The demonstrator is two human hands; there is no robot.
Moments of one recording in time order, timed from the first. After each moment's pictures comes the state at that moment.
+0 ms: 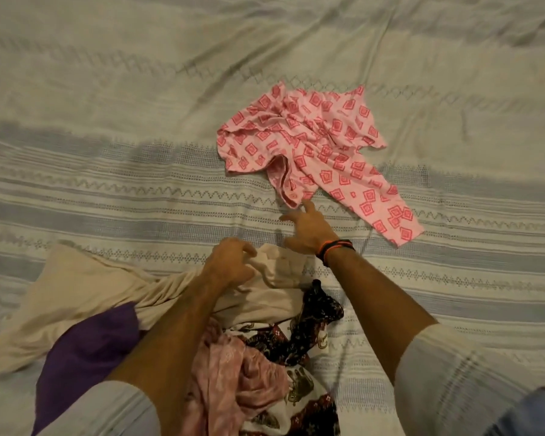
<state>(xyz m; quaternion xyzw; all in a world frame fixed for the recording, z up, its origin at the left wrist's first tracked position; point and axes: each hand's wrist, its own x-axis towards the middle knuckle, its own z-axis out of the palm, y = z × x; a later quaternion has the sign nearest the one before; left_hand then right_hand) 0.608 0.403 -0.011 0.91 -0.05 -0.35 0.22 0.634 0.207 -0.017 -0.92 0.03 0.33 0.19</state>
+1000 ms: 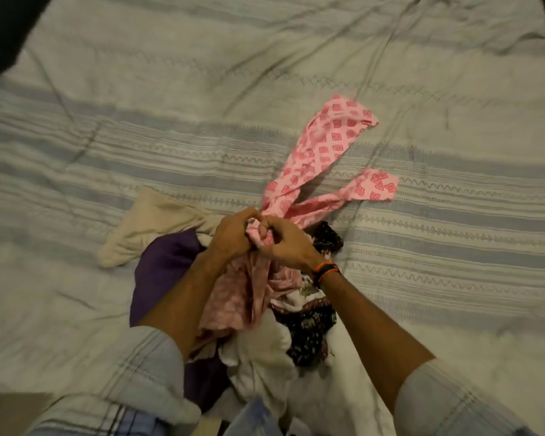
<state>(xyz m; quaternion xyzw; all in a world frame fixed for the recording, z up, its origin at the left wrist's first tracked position) 0.470 0.479 0.122 0.90 -0.05 -0.23 0.37 0.439 0.322 0.136 -0.81 0.00 0.22 0.54</state>
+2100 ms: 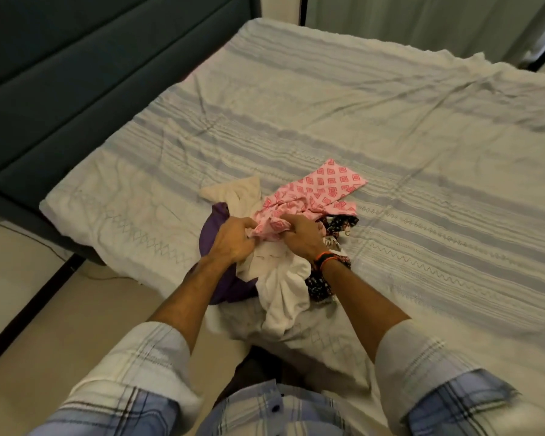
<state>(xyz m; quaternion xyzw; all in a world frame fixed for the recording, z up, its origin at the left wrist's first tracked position) 0.170 0.542 0.213 0.94 0.10 -0.07 0.32 0.208 0.361 0.224 -0.87 -0.17 0.14 0.44</state>
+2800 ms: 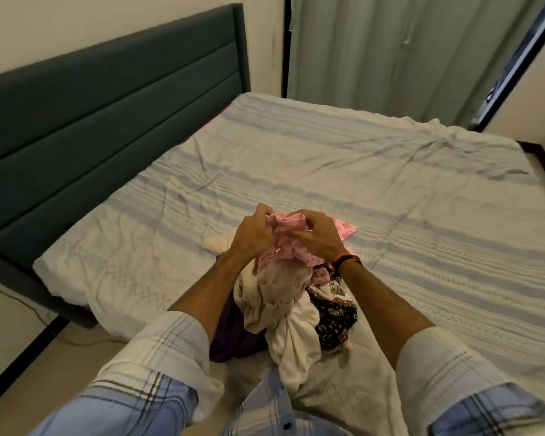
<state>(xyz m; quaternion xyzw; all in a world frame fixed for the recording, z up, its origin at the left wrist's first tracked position) 0.227 0.552 0.299 0.91 0.00 0.04 0.41 0.251 0.378 0.298 -0.86 -0.18 0.00 0.48</state>
